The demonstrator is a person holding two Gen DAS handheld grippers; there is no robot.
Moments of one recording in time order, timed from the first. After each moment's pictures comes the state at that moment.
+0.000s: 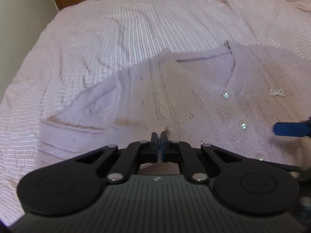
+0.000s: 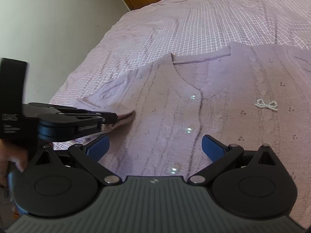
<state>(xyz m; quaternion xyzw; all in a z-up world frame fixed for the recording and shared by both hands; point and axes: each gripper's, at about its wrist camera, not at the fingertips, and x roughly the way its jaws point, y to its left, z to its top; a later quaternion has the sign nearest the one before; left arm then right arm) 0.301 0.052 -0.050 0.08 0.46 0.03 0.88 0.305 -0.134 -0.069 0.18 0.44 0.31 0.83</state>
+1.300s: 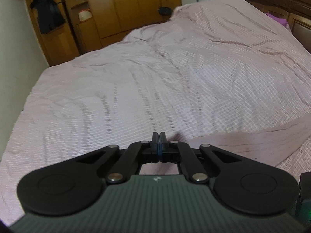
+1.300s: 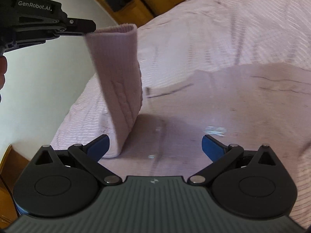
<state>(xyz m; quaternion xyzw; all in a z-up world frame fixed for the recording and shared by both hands) 0.364 -0.114 0.088 0.11 0.35 -0.03 0.93 0.313 -0.264 -0.053 0.26 0.41 0.28 0.83</state>
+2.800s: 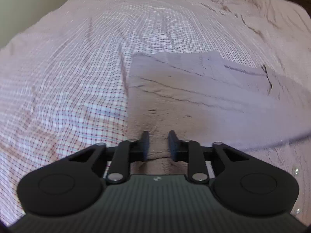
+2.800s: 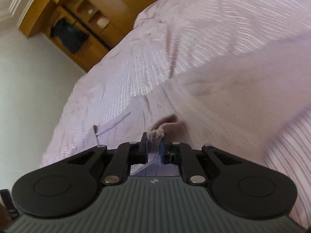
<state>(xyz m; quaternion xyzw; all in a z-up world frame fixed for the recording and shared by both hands) 0.274 0.146 -0.112 -0.08 0.42 0.07 0.90 0.318 -0.303 -0.119 0.35 0.37 0.13 0.85</state>
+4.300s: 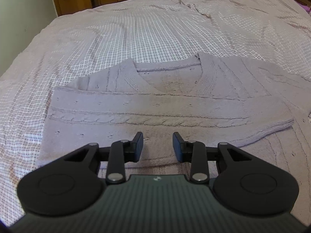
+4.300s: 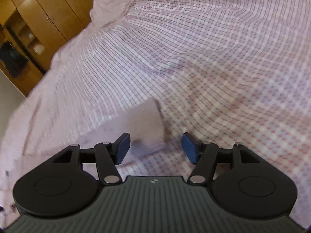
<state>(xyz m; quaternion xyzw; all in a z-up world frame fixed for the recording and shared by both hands) 0.295 -0.016 -0.097 0.03 0.41 0.02 0.91 0.354 -0.727 -0.188 0.32 0.37 -0.03 0.87</state>
